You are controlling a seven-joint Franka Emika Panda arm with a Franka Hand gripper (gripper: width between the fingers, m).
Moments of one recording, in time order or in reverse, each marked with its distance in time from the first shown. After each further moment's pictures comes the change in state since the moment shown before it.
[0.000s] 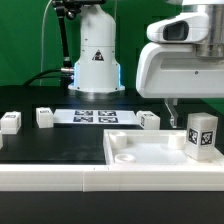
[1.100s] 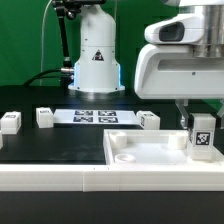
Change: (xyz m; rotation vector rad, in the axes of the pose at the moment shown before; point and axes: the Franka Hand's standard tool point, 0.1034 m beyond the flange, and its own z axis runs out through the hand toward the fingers) arm 0.001 0.001 0.001 0.016 0.009 0.231
